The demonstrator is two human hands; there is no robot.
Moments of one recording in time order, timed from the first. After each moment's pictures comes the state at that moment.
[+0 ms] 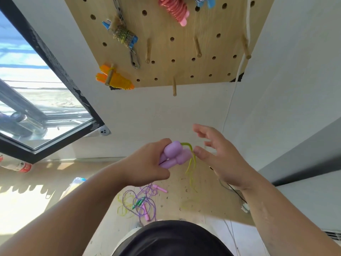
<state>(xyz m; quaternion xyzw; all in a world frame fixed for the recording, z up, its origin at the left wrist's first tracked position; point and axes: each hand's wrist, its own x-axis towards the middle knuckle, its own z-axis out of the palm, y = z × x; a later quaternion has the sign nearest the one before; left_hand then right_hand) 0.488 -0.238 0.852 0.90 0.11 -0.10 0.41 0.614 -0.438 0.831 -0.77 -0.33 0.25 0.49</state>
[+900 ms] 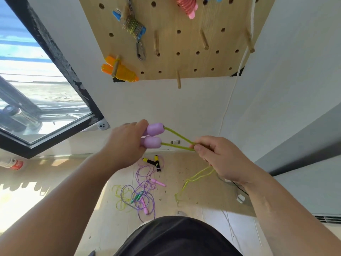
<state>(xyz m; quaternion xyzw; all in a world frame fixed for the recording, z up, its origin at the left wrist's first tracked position) 0.448 -0.182 0.844 0.98 0.16 0.06 0.13 0.570 -0.426 0.841 -0.80 -0.36 0.27 0.40</state>
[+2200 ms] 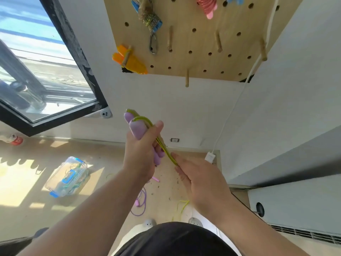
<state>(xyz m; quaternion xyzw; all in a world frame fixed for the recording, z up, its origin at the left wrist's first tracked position) 0.453 -0.263 0.837 0.48 0.34 0.30 0.75 0.509 -0.425 0.824 -0.83 -0.48 0.13 0.25</state>
